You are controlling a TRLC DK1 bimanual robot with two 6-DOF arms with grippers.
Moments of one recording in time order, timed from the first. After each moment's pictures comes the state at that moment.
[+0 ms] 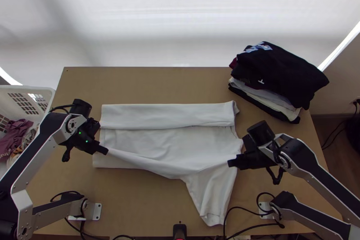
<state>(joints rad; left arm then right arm) -0.08 1.29 1.01 -1.18 -0.03 0.24 0.60 1.02 0.87 -1.06 -0.26 0.44</state>
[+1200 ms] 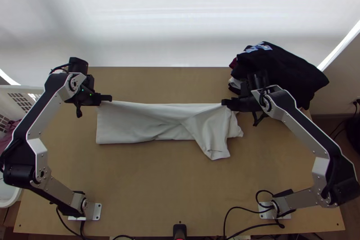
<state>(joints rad) 0.00 1.72 1.51 -0.96 -0.06 -0.05 0.31 1.58 1.27 -0.65 -0.20 0.34</state>
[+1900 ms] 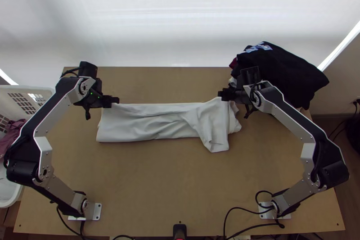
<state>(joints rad) -0.06 1.72 1.45 -0.89 -0.02 -0.11 0.32 1.70 1.32 -0.47 -0.03 0.35</state>
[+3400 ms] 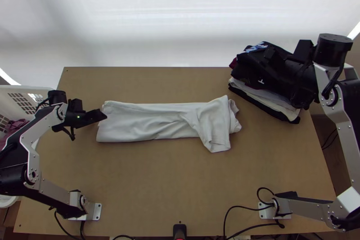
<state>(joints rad) 0.27 1.67 1.01 -0.48 0.47 0.00 0.15 1.37 1.70 -0.75 -0.39 0.66</state>
